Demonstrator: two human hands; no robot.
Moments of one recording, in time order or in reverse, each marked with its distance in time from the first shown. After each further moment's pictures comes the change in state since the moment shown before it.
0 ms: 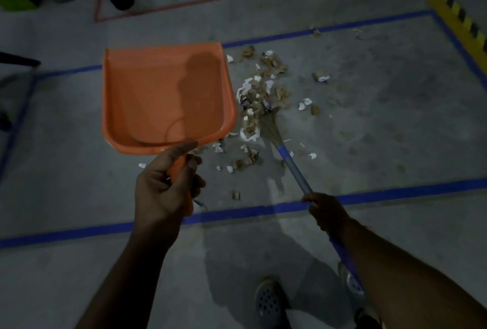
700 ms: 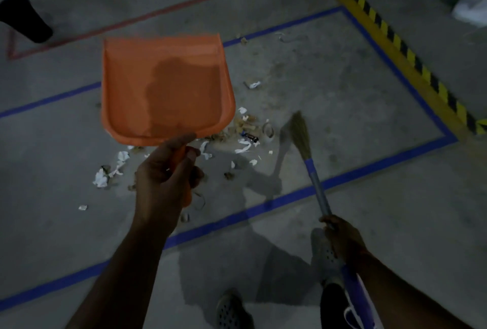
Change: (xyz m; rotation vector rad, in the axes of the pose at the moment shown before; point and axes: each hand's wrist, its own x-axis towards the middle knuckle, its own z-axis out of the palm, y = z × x) left_hand 0.006 0.056 0.231 -0.131 -0.262 0.001; right_hand -0.086 0.182 -0.157 0.395 0.292 0.330
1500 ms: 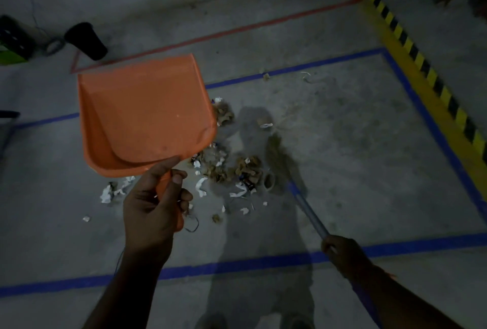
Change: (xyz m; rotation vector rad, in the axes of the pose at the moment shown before) left_hand 0.114 0.039 0.209 0.030 0.376 0.079; right_hand 0.257 -0.094 -0.171 -0.488 -0.271 -0.475
